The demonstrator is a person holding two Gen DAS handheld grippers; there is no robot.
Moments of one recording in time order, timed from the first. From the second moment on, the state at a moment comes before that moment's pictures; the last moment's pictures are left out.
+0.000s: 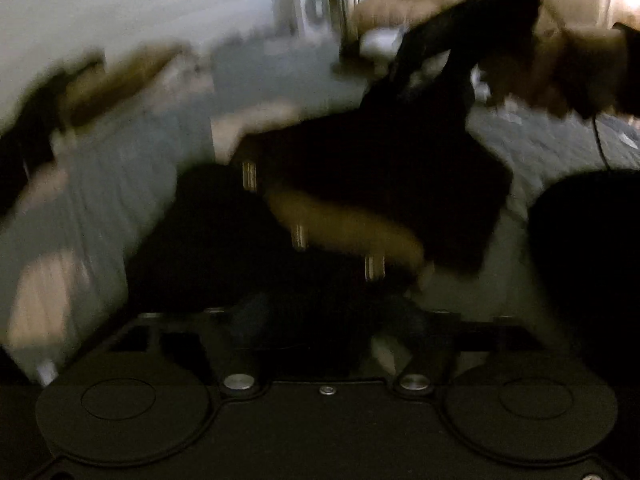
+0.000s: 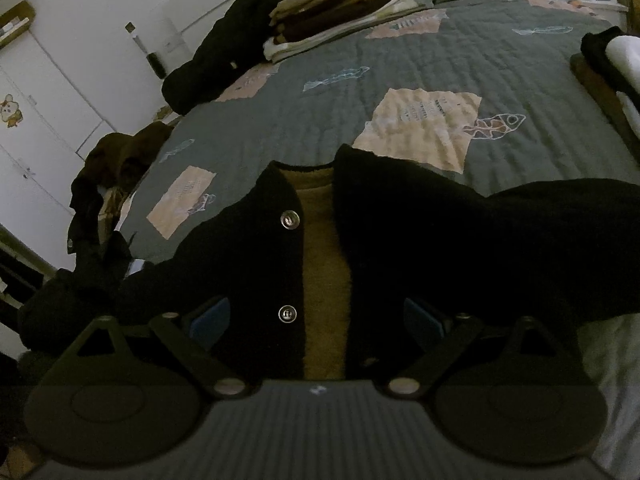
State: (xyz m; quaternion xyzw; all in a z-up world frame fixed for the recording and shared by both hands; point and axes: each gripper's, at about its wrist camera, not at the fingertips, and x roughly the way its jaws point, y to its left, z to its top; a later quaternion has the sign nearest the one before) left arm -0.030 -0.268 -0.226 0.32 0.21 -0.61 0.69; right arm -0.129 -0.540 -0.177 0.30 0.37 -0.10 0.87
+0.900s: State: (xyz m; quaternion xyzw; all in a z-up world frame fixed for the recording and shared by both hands) left arm 0.022 -0.380 -0.246 0.13 0.41 -0.61 0.67; right arm -0.158 -0.583 -0.162 0.32 0.33 -0.13 0.88
